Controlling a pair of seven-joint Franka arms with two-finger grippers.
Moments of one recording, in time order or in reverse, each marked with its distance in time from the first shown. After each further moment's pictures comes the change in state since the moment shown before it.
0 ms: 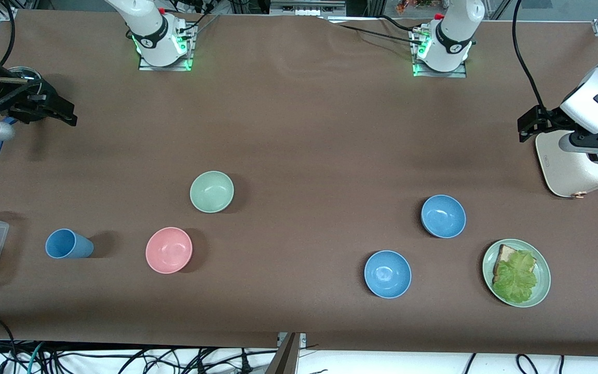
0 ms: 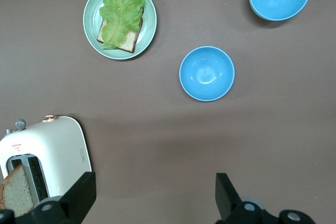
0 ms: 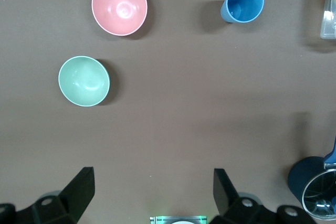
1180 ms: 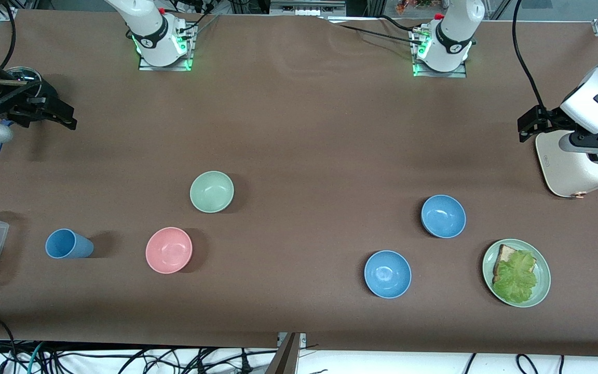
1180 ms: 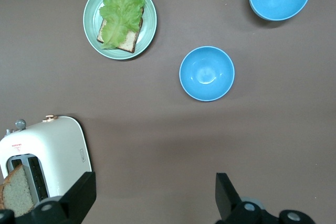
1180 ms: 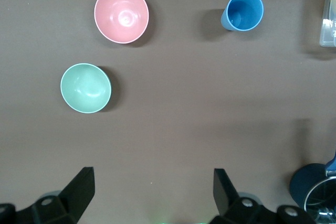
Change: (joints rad) left arm 0.000 0.000 0.000 0.000 0.000 0.000 0.000; right arm 0.001 0.003 0.000 0.000 0.000 0.030 0.000
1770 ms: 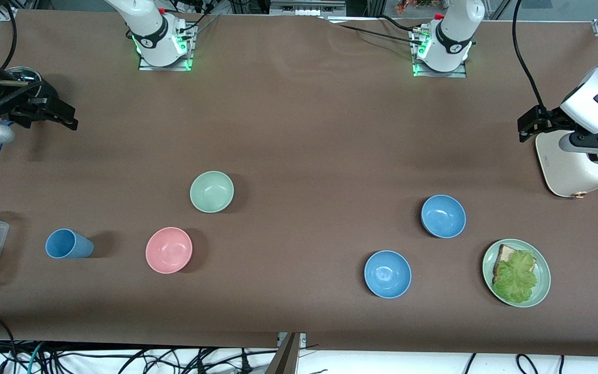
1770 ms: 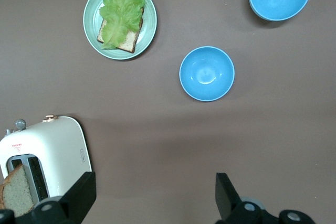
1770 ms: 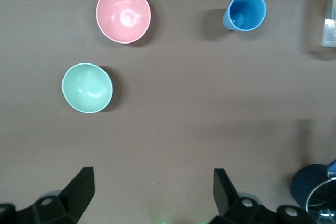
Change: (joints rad) left arm 0.000 0.000 0.000 0.001 0.000 0.000 0.000; right arm 0.002 0.002 0.001 0.000 0.010 0.001 0.000
